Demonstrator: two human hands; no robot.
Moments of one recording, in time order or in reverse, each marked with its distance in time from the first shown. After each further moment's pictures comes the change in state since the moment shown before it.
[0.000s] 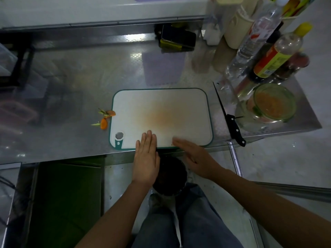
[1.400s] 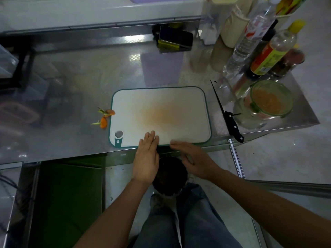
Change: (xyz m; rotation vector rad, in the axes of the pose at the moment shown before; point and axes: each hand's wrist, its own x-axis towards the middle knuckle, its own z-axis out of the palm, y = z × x) left_hand -0.003 0.003 -0.006 -0.112 0.036 0.067; right_hand -0.011 -0.007 0.006 0.032 0.020 -0.010
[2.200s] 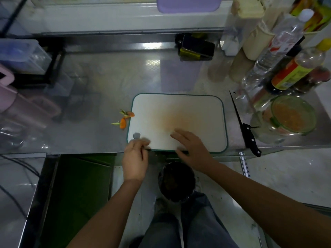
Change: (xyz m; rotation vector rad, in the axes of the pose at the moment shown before) left_hand -0.008 -0.038 -0.051 -0.136 0.276 -0.304; right_hand 0.066 -0.009 0.018 -0.193 0.091 -0.077
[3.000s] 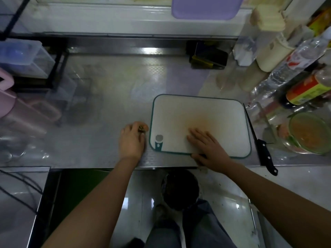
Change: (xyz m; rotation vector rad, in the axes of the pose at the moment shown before) left_hand 0.112 -0.038 -0.018 0.047 -0.020 -0.014; right_hand 0.042 0.042 -0.017 -0.383 -0.269 -0.003
